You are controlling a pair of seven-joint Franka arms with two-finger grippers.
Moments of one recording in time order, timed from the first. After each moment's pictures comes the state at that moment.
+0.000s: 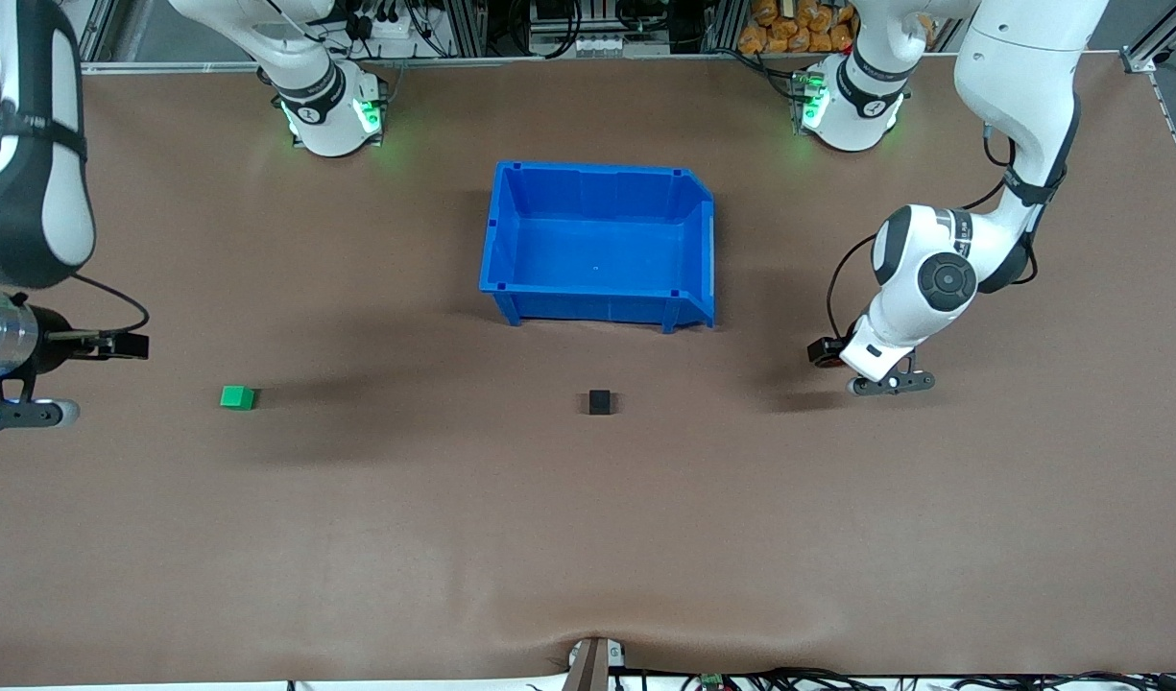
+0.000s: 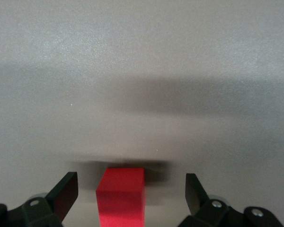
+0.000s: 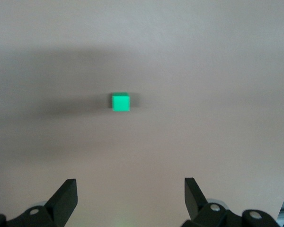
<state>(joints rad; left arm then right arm) -0.16 0.38 -0.02 -2.26 0.04 2.61 -0.30 -0.04 0.39 -0.08 -1.43 -0.14 1.56 -0.09</state>
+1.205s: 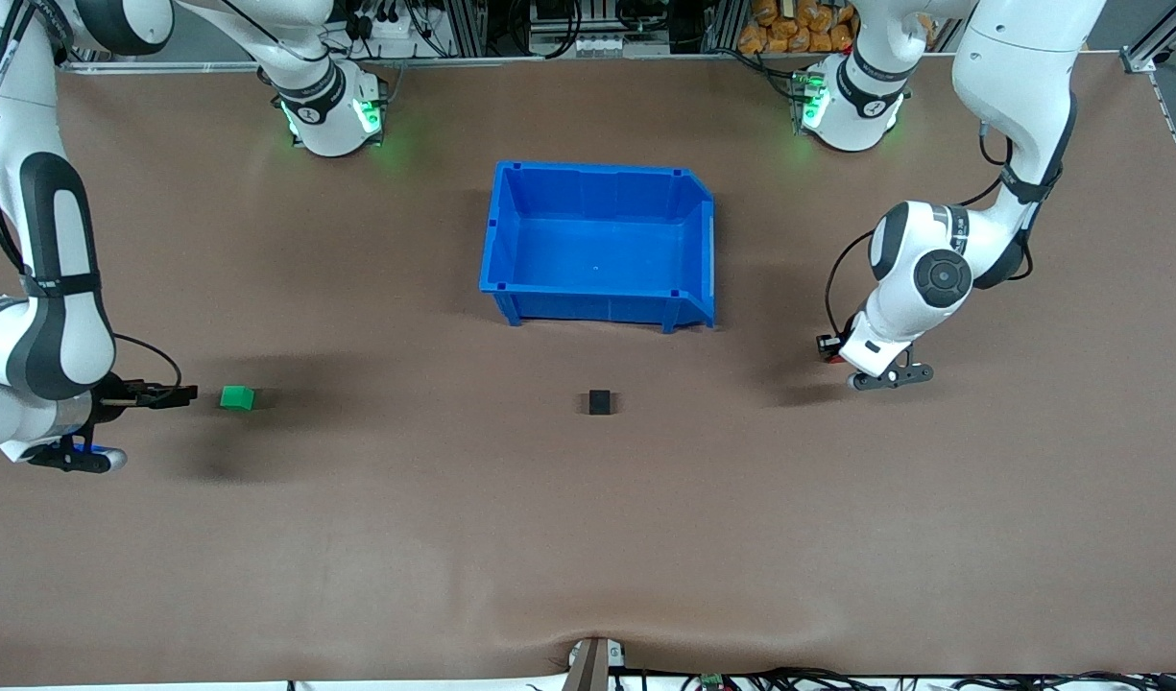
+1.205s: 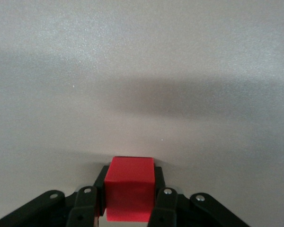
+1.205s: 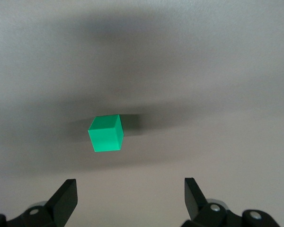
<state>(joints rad) -0.16 0.37 -0.02 -2.28 0.04 2.61 -0.35 -0.18 0.66 -0.07 -1.46 0.05 1.74 -0.13</state>
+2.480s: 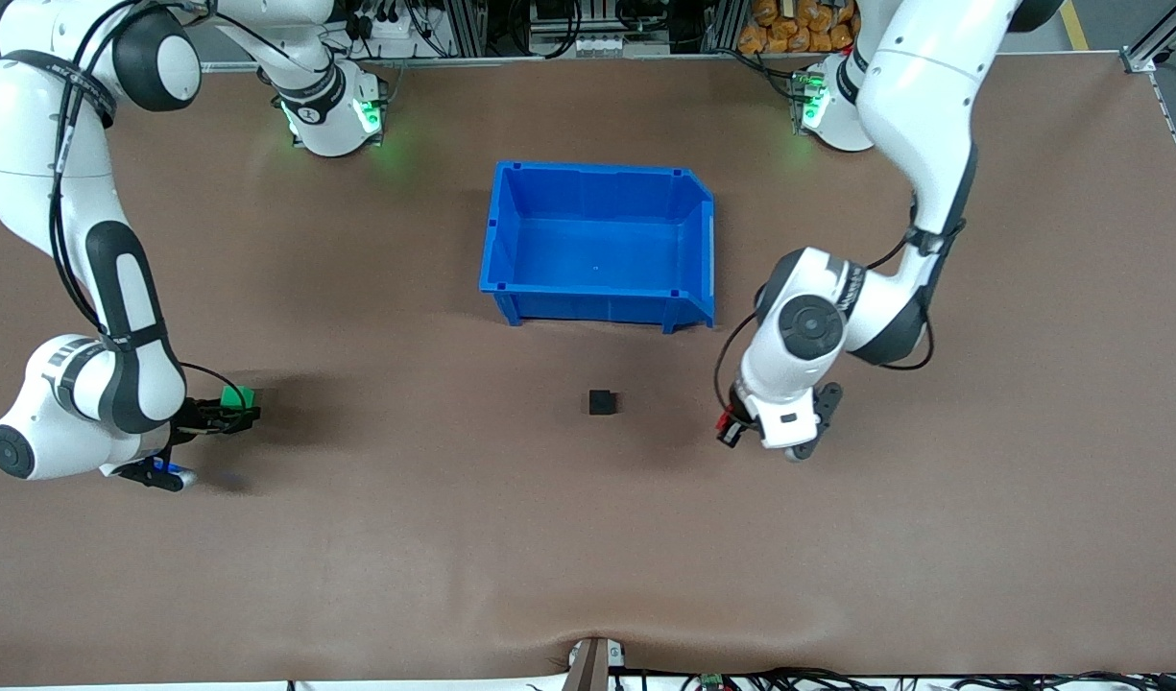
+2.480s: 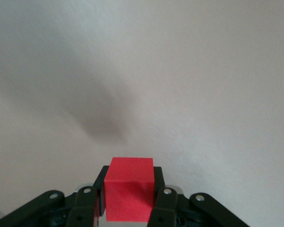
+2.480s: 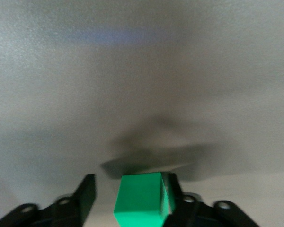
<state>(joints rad) -0.44 0.67 -0.04 -1.57 0.04 2.31 -1.50 -0.14 0.84 -0.07 -1.43 0.18 1.85 -0.06</state>
